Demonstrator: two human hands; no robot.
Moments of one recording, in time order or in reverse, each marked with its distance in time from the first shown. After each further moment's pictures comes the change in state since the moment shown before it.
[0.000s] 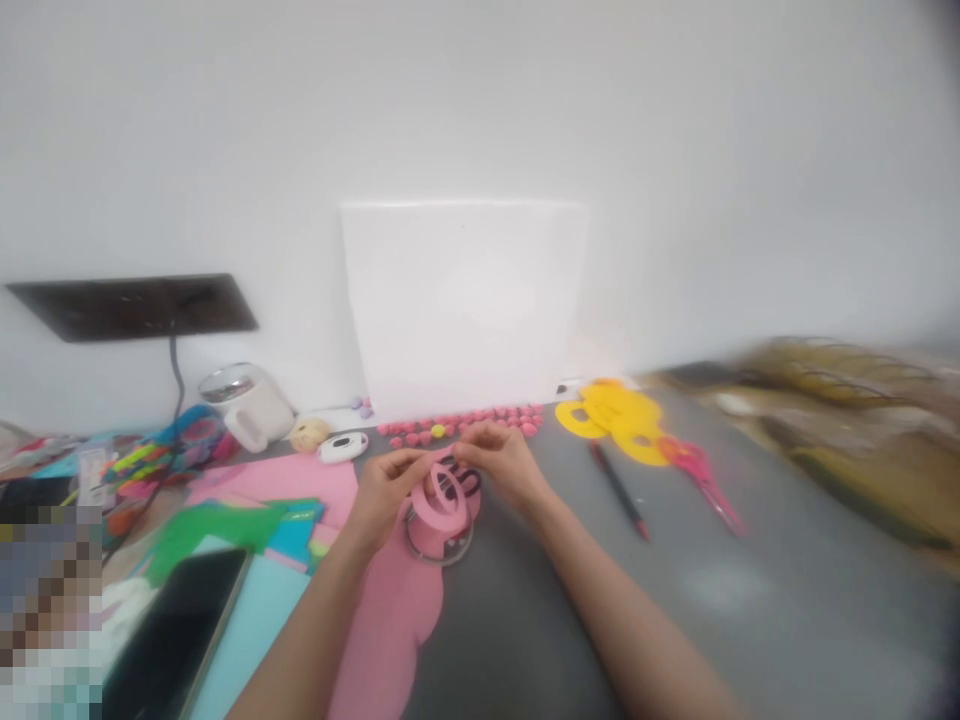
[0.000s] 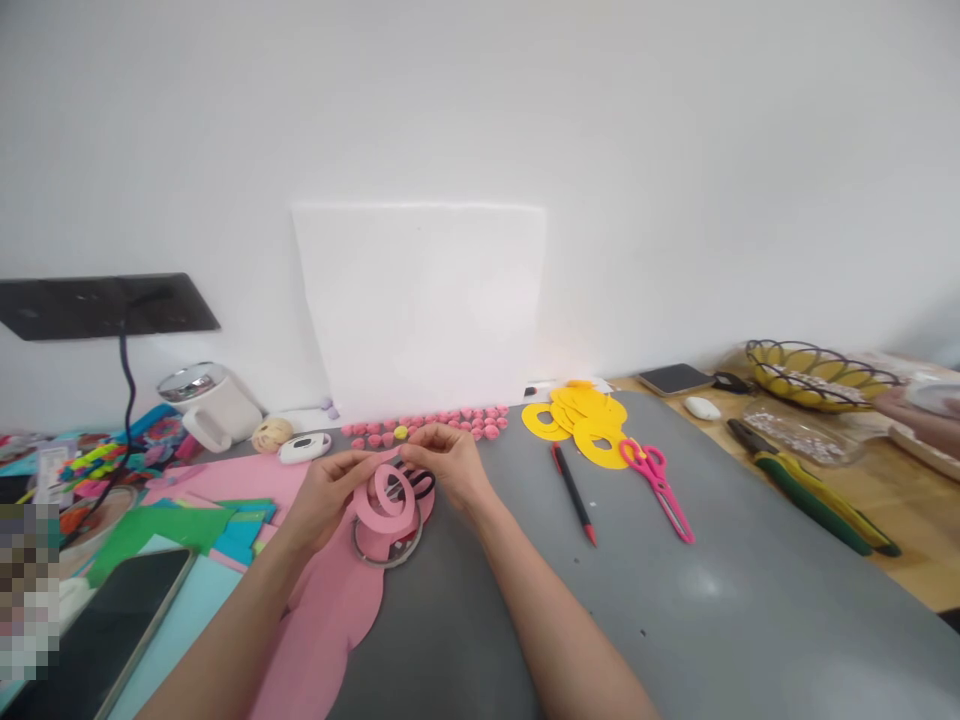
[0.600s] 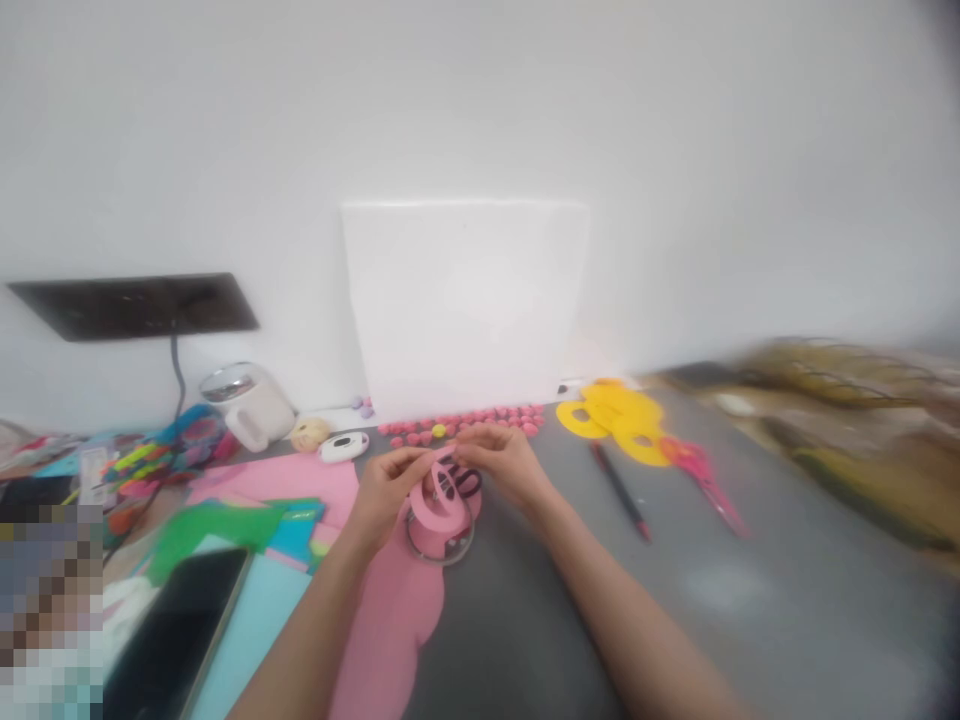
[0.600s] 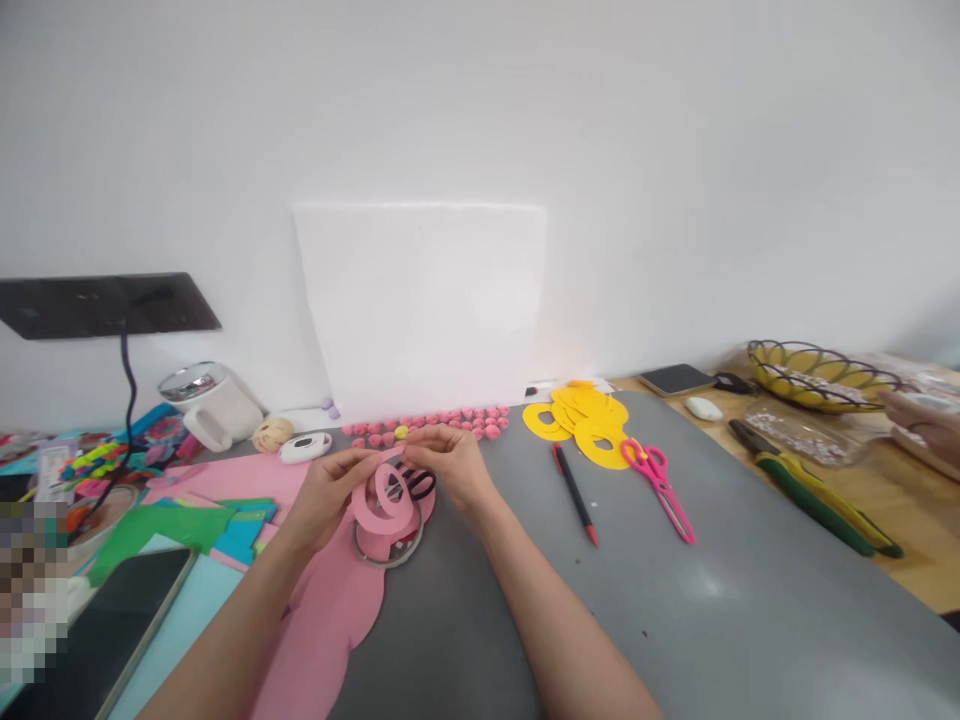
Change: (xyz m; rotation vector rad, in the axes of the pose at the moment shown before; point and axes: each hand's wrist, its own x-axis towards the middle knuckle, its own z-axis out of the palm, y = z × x) left_hand 0.000 0.000 -0.001 0.013 -0.026 0.027; right_hand 0.000 0.002 -0.002 0.062 0.008 0.082
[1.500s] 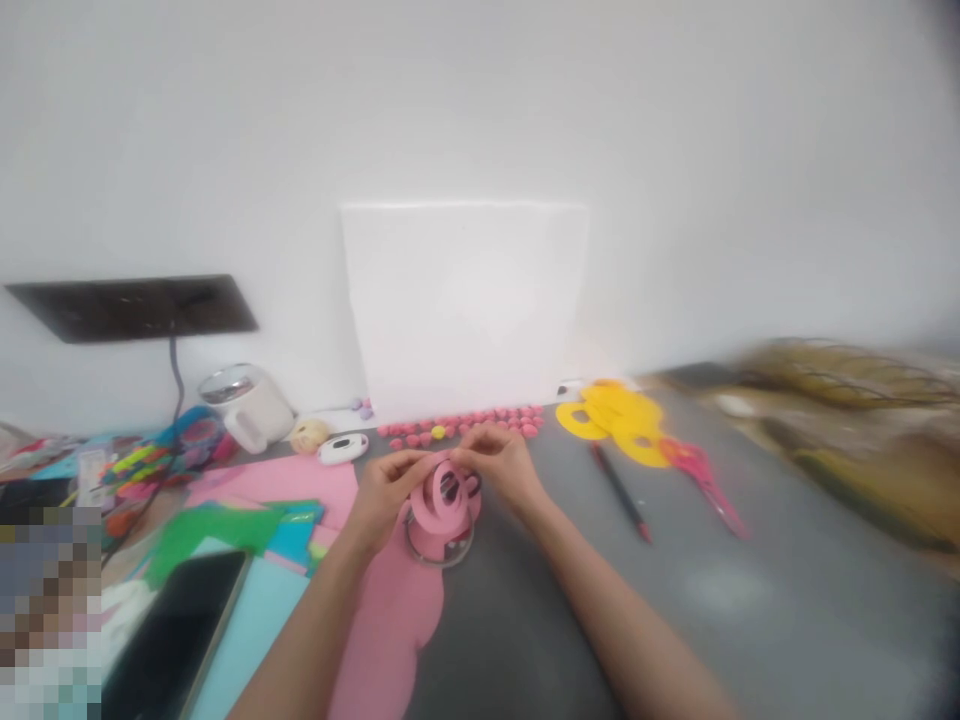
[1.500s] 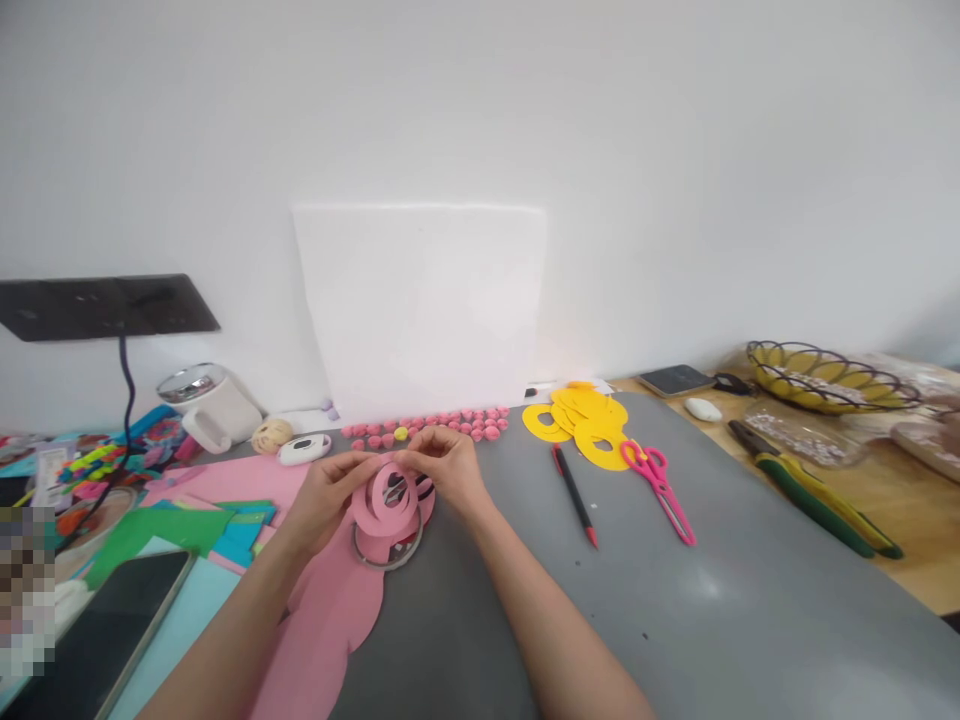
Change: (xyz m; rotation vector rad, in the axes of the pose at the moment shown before) left_hand -0.001 0.002 0.000 -0.043 0.003 -0.036; right_hand -0.002 0.001 0.007 -0.104 0.043 -0.136
